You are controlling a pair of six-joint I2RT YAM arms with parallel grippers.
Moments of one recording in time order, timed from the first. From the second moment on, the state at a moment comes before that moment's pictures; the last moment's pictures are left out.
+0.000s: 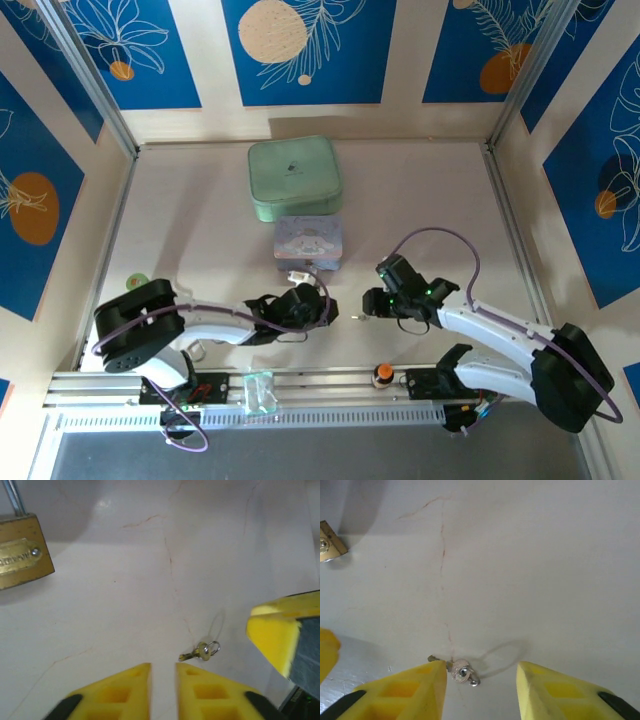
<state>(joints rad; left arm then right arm) -1.14 1.53 0.57 0.29 -0.14 -1.09 0.67 1.08 0.51 -0.52 -0.07 0.67</state>
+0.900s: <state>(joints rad) -1.14 1.40 0.54 0.21 -0.20 -1.04 0.86 1.29 0.62 -0.62 -0.13 0.75</state>
